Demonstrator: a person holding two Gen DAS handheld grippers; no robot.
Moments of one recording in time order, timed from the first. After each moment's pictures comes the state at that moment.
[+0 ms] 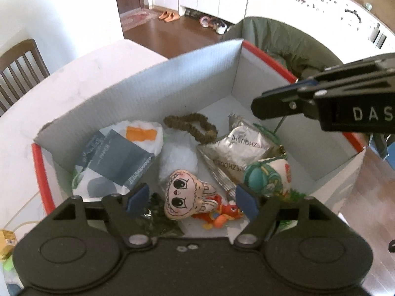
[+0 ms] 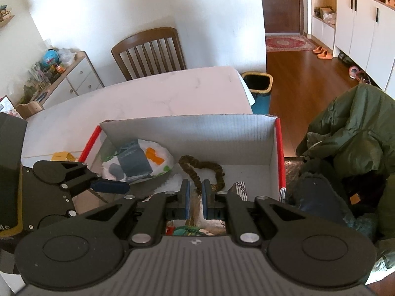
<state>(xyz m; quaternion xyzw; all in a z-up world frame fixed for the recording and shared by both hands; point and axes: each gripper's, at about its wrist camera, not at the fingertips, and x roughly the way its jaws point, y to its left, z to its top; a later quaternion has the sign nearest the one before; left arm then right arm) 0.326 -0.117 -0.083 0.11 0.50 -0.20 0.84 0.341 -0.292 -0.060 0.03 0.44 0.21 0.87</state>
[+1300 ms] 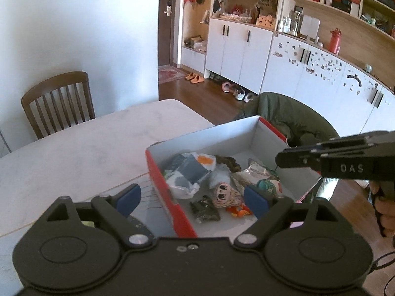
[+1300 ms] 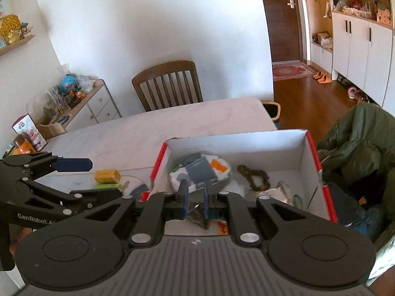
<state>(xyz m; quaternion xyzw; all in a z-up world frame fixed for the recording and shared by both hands) 0.227 -0.011 0.005 0.04 0.36 -0.16 0.92 0.242 -0.231 -0.004 0.06 0.36 0.21 0.91</state>
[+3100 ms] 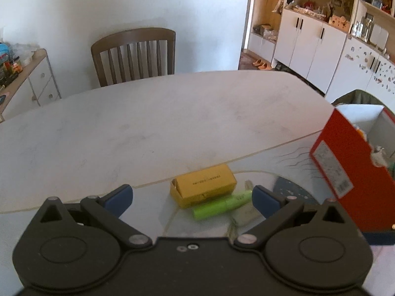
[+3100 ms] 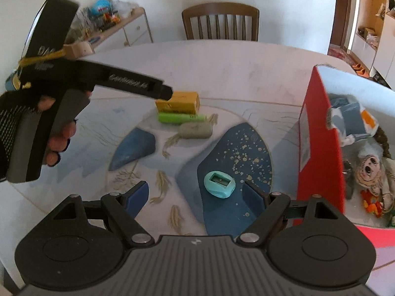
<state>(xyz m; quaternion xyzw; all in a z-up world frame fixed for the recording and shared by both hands) 0.292 0.202 -0.099 0.01 0.41 -0.03 0.91 0.209 0.004 -0.111 -0.06 0.44 0.26 0.86</state>
